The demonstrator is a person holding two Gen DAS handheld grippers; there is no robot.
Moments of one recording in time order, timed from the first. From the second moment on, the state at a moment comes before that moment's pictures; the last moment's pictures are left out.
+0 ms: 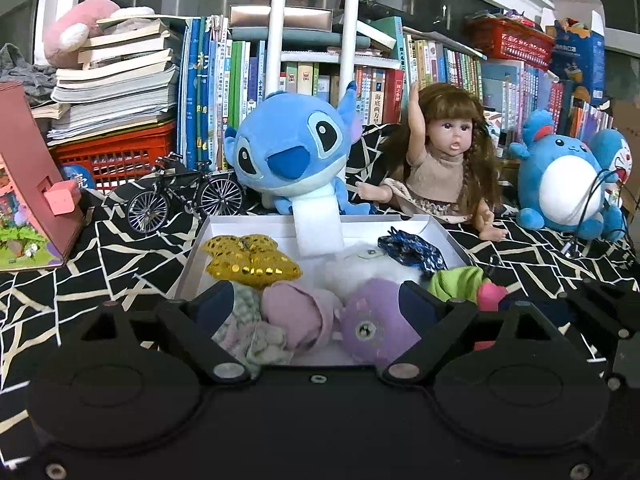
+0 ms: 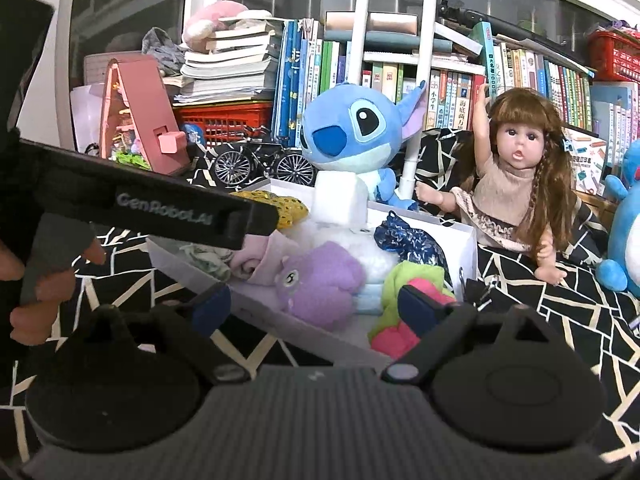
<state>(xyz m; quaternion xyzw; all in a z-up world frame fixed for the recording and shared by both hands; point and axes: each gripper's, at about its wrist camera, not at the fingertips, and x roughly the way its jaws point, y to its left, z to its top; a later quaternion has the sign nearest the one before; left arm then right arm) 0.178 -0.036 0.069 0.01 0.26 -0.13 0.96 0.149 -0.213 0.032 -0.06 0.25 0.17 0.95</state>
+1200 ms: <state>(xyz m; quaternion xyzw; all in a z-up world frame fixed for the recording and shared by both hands) 0.080 0.030 0.013 0.02 0.31 -0.16 0.93 0.081 -0.179 -0.002 -0.11 0.29 0.27 0.91</state>
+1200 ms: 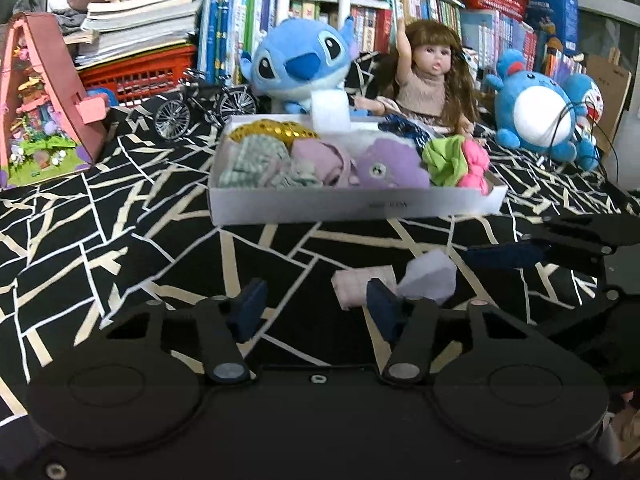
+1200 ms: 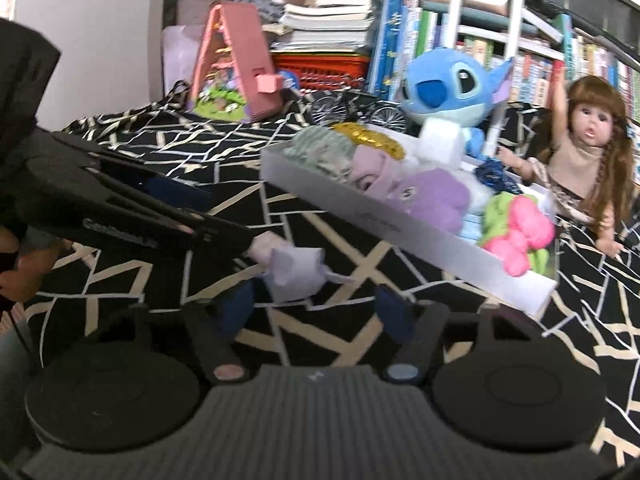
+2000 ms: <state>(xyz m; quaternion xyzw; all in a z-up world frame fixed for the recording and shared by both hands) 0.092 -0.005 0.001 0.03 0.33 -0.19 0.93 0.080 -0.202 0.003 -0.10 0.28 0.20 0.93</state>
